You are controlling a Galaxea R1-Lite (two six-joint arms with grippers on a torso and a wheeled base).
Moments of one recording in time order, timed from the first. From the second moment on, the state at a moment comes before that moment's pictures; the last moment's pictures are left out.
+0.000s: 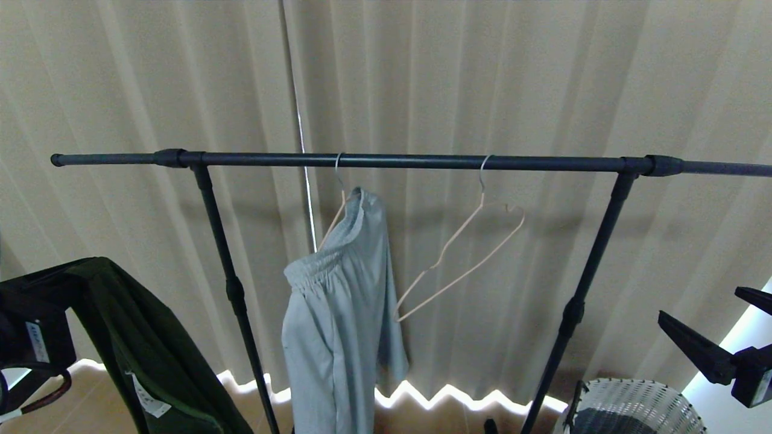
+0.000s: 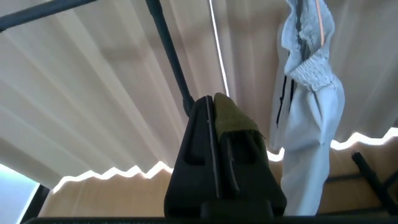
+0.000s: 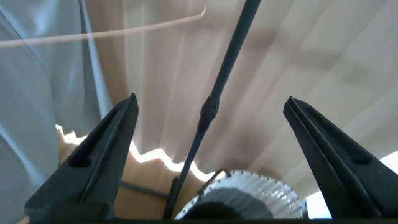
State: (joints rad) left arm -0.30 0.95 -0.55 -0.22 0.23 0.22; right arm 0.16 0.99 -0.23 -0.58 -0.08 -0.16
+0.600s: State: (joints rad) left arm -0.29 0.96 -0.52 -0.26 0.23 0.22; right arm 0.16 0.99 -0.28 -0.56 -0.08 -0.20
